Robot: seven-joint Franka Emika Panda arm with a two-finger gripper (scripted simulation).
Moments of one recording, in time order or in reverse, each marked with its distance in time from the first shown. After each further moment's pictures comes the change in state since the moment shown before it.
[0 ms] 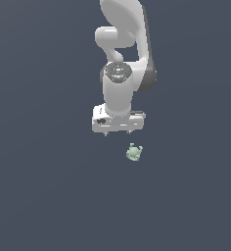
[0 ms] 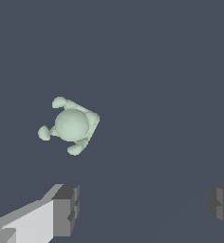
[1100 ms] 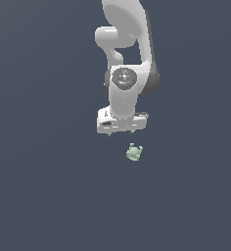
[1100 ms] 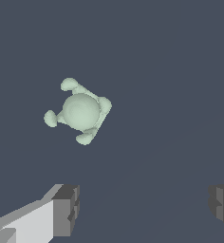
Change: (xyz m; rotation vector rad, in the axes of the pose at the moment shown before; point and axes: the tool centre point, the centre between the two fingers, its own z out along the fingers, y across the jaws) arm -0.010 -0.016 0.016 0.000 -0.049 -0.055
